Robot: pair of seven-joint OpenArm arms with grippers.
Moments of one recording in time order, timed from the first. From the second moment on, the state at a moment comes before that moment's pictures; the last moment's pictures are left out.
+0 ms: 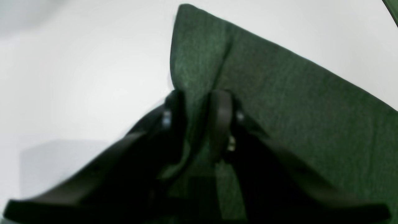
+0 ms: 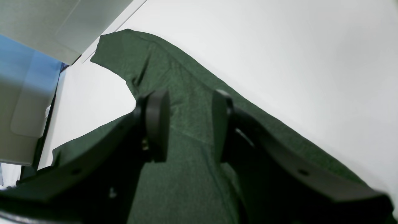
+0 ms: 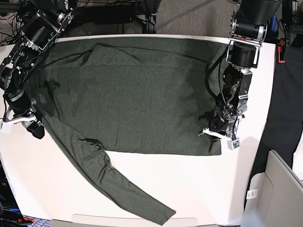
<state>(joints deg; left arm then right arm) -20.1 -14.7 10.6 56.3 -36.9 10.1 19.3 11.6 11.7 41.2 81.0 41.5 24.3 -51.9</state>
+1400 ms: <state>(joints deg) -5.4 -22.7 5.3 78.6 -37.6 10.5 20.9 25.4 11.9 32.5 72.3 25.3 24.0 -47.6</state>
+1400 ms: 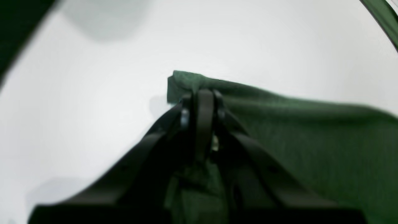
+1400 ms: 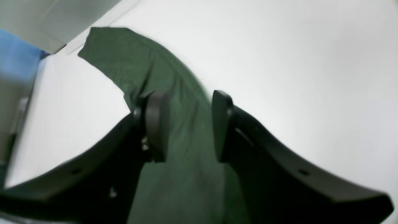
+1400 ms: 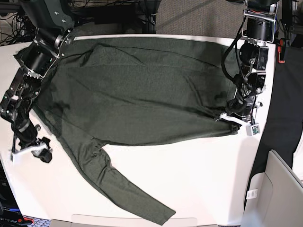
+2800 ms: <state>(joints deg) -5.4 -22.5 5.3 79.0 -37.7 10.3 20.9 26.8 14.5 22.8 56.6 9.6 19.8 -35.4</state>
